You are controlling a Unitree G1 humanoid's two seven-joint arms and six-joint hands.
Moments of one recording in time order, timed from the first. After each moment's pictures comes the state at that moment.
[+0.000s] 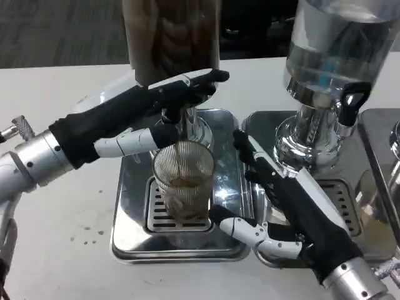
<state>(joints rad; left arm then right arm) -0.51 0.51 -0.03 0.64 -0.18 -0.77 -0.90 0.22 -0.18 0.22 -0.24 -0.21 -0.13 0.20</state>
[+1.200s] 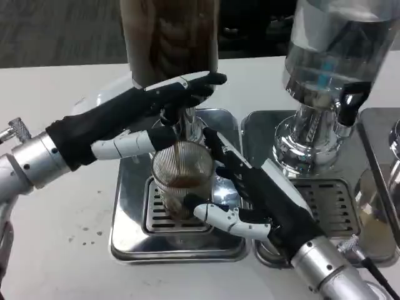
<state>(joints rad) -0.49 0.52 -0.03 0.62 -0.18 -0.77 -0.89 0.04 -0.13 0.26 -0.03 -0.16 -0.13 0.23</state>
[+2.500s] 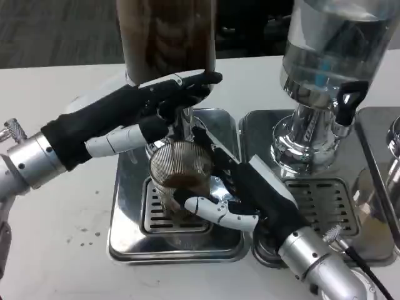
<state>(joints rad) -0.48 0.52 -0.02 0.61 -0.25 -0.70 -0.92 -0.05 -0.10 0.27 0.11 -0.14 -0.16 0.24</state>
